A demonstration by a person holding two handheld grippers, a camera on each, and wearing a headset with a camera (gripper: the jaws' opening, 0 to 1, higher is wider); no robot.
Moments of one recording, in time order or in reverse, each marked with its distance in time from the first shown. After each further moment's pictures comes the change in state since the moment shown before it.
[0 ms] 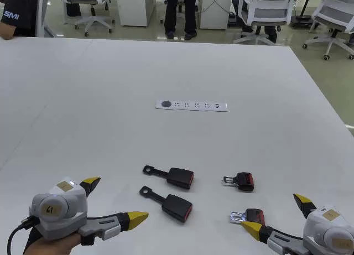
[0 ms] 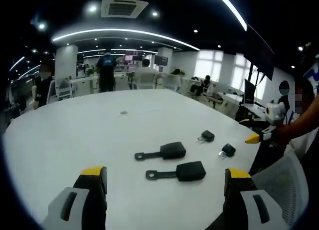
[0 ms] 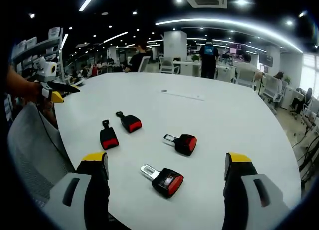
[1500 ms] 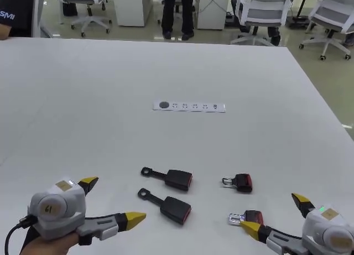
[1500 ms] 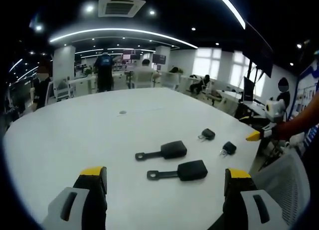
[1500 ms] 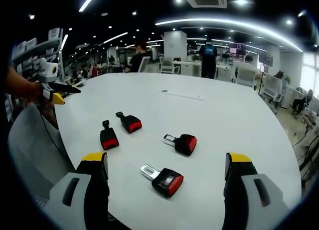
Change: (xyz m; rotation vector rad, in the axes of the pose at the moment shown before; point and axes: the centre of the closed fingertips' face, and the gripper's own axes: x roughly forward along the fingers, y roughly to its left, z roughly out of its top) left arm -0.002 0.000 -0.004 0.001 0.006 -0.006; right arm 0.000 0.004 0.001 0.000 -0.001 0.005
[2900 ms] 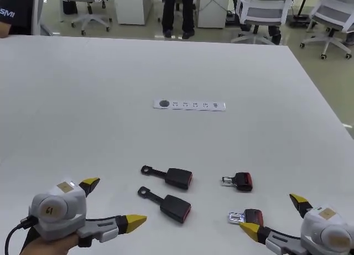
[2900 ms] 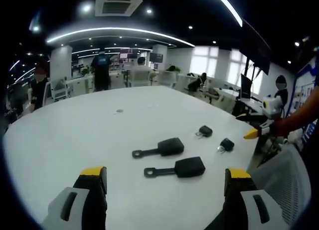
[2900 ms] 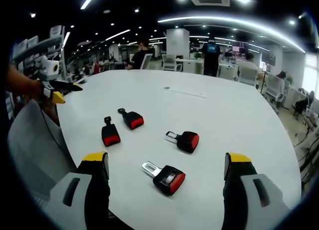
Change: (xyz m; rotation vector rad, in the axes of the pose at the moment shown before) left arm 0.002 -0.004 -0.009 0.015 0.016 -0.022; right arm 0.000 0.005 -0.002 -0.017 0.025 0.019
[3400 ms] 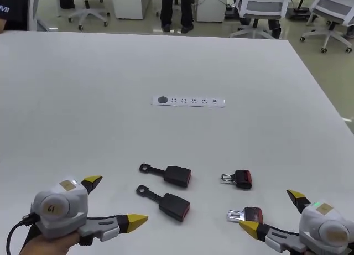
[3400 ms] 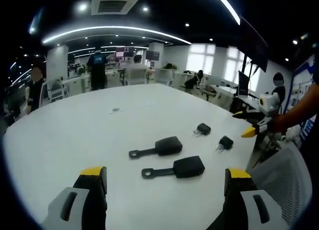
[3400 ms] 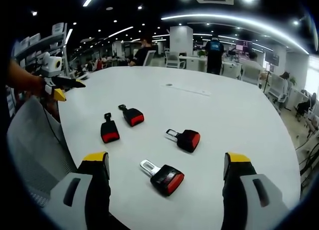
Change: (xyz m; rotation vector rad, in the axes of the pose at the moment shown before) left arm 0.012 -0.009 0.004 0.020 0.024 -0.031; right arm 0.011 -0.007 -0.008 -0.028 0.037 0.022
